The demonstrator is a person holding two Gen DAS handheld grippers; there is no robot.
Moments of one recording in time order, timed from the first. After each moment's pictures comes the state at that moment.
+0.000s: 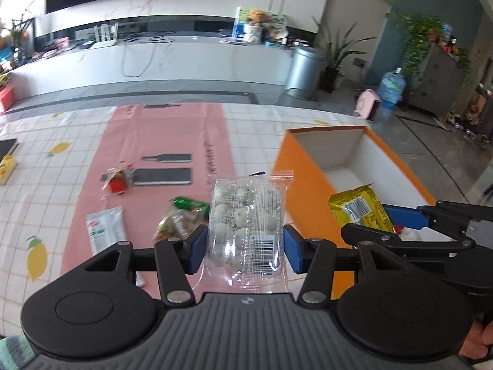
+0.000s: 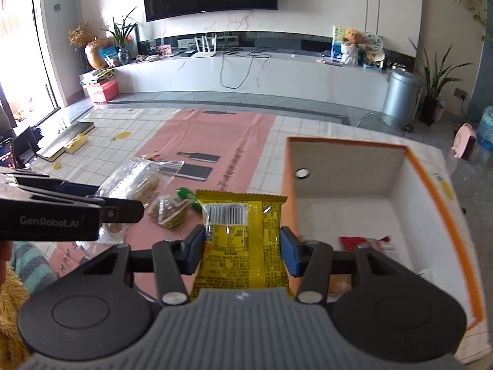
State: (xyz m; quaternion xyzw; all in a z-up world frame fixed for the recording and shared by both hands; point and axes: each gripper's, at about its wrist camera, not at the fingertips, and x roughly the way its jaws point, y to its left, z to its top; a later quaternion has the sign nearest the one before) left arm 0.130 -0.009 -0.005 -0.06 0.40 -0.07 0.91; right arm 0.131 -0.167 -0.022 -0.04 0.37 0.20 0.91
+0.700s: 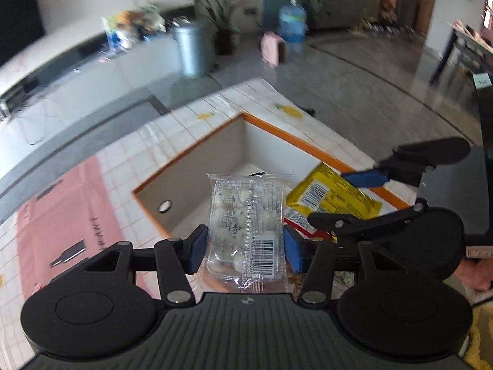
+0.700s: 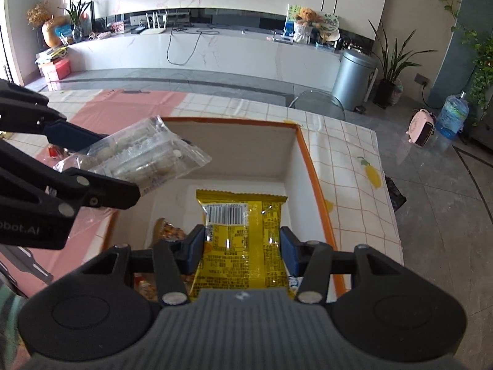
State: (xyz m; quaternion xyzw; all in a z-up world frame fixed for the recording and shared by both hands) left arm 0.230 -0.173 -0.006 0.13 0.43 -0.24 0.86; right arm 0.206 -0.293 -0.036 -0.09 0.42 0.13 0.90
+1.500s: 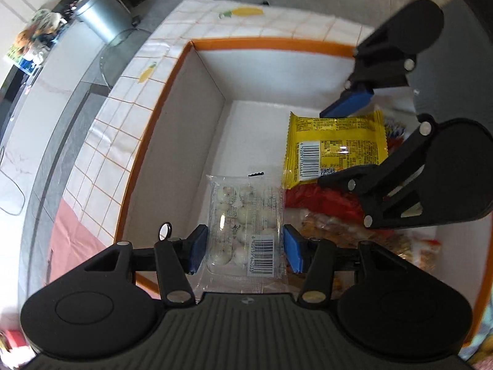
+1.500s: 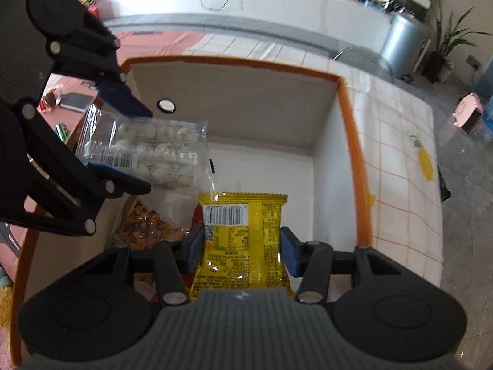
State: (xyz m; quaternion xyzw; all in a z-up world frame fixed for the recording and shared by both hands) left arm 0.316 -0.223 -0.095 0.39 0.51 -0.30 0.71; right arm 0.298 -0.287 -0.110 -0.12 0.51 0.21 0.83
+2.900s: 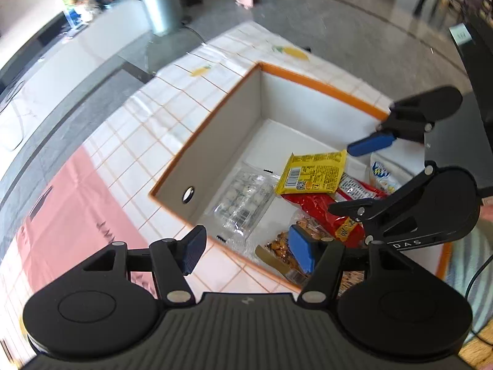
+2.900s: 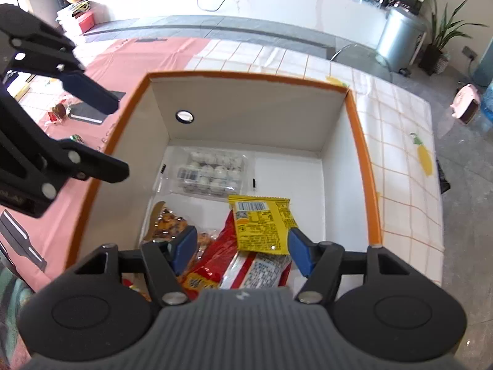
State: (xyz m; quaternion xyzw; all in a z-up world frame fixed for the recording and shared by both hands) left arm 0.294 -0.147 -0.033 0.21 0.50 -0.26 0.80; right arm 0.285 -0.267 -0.087 -0.10 0.51 0.19 0.83
